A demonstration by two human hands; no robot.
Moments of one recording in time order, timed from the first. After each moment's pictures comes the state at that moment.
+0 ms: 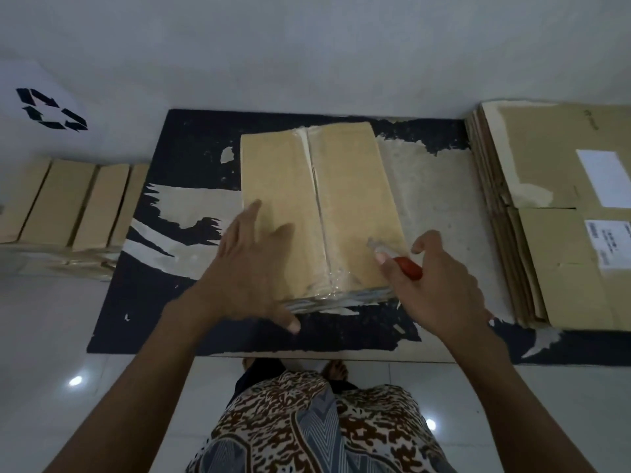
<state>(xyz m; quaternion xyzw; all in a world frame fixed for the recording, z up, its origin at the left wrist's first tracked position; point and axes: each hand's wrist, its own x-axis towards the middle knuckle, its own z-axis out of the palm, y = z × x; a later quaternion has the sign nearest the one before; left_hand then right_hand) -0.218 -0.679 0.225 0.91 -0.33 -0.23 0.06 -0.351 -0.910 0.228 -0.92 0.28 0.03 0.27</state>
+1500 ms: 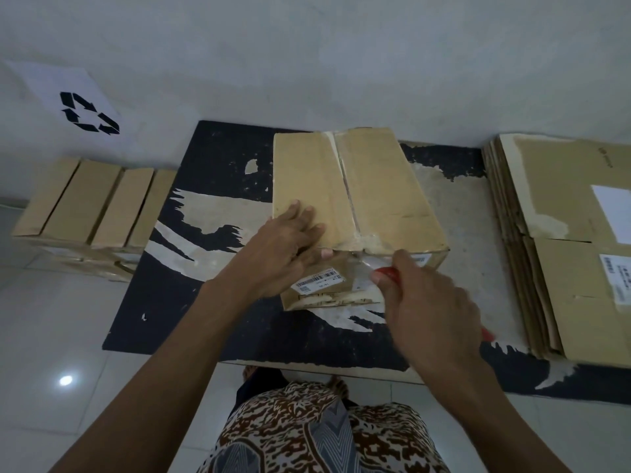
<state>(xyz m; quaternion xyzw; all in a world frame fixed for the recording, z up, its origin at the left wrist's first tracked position) -0.195 -0.679 0.228 0.88 -0.36 -0.15 0.26 -0.342 -0.856 0.260 -0.97 0.19 0.02 0.15</state>
